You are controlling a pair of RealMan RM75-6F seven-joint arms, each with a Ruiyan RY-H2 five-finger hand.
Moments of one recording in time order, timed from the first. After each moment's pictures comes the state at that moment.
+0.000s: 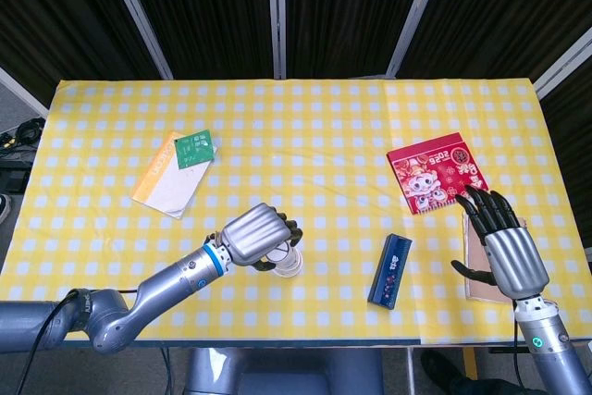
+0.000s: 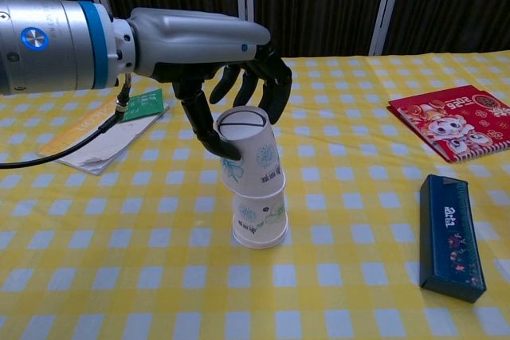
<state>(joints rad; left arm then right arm) -1.01 -1.32 -0.17 -1.87 1.17 0.77 0.45 0.24 -1.12 0.06 -1.64 -1.61 1.48 0.05</state>
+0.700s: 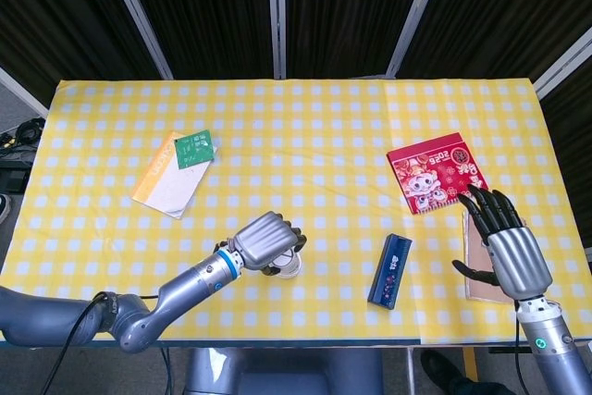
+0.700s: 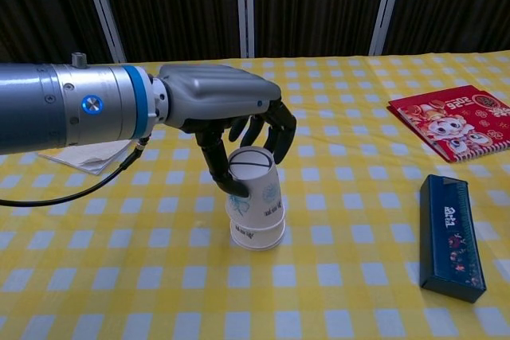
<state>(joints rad) -1.05 -1.47 -0.11 -1.75 1.07 0.79 0.52 0.23 -1.11 0.07 -1.64 -1.62 1.48 0.07</state>
